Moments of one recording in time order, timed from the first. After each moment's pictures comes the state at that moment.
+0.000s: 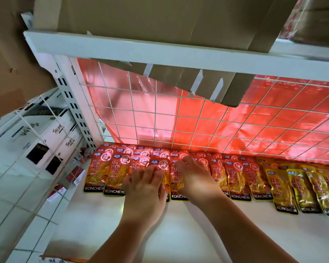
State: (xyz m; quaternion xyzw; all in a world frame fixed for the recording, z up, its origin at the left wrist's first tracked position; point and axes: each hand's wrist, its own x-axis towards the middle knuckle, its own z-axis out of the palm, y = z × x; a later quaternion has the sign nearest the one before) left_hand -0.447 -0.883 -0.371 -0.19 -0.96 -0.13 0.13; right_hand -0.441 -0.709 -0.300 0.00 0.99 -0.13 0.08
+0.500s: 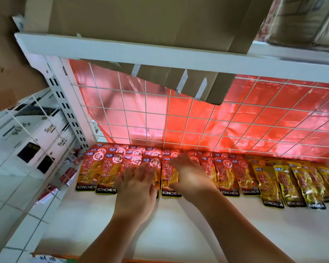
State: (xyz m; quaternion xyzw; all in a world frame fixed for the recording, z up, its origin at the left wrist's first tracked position) left_hand -0.444 -0.883 -0.370 -0.20 -0.96 -0.13 0.15; right_hand -0.436 -0.697 -0.295 0.00 0.98 -0.17 0.06
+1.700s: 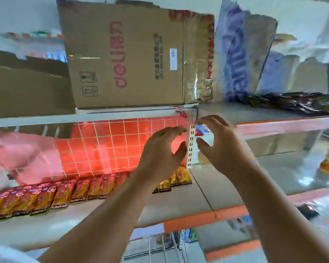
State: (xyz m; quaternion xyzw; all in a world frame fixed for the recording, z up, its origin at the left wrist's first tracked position) left_hand -0.164 -0.499 -0.090 -0.44 -0.75 -0.43 0.24; right_hand -0.053 -0.350 -0.048 0.05 0.90 -0.16 -0.40
